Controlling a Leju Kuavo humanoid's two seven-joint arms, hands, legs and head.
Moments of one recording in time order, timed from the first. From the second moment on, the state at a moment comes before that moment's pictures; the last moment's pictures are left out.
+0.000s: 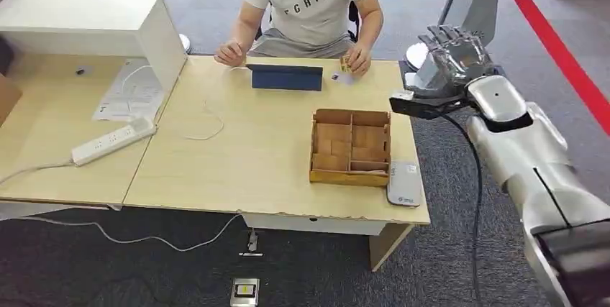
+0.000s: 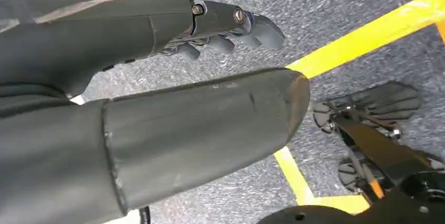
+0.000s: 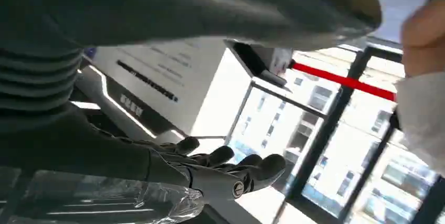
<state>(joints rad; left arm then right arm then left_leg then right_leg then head) -0.17 0.26 -1.44 -0.16 1.31 -0.18 -0.14 -1.18 -0.21 0.61 -0.33 1.38 -0.17 -0.15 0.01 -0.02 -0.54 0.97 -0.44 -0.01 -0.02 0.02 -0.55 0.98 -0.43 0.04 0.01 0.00</state>
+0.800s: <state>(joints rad) -0.17 0.26 -1.42 -0.16 1.41 -0.10 -0.06 -0.21 -0.59 -0.17 -0.25 0.60 0.00 -0.02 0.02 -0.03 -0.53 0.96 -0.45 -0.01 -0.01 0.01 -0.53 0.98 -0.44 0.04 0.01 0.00</state>
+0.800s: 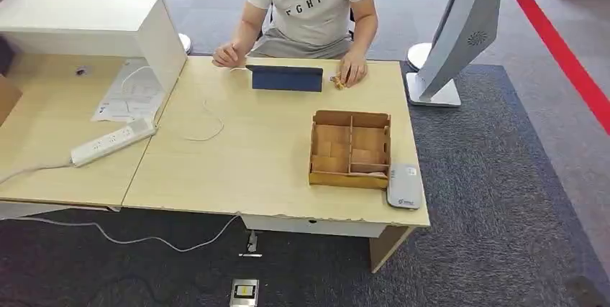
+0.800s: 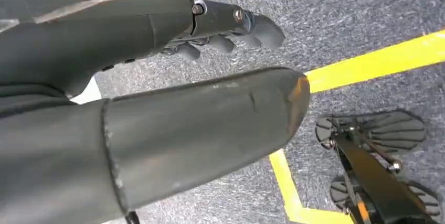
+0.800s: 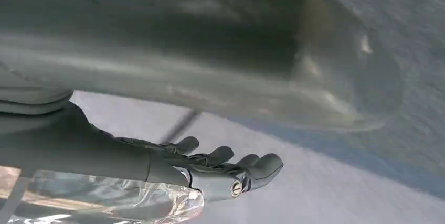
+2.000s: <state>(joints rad) -0.18 0.26 -1.40 -0.16 1.43 -0.08 -0.06 -0.12 -0.31 -0.34 -0.19 0.69 0.03 -0.04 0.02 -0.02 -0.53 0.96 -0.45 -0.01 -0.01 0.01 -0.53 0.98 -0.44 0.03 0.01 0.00</state>
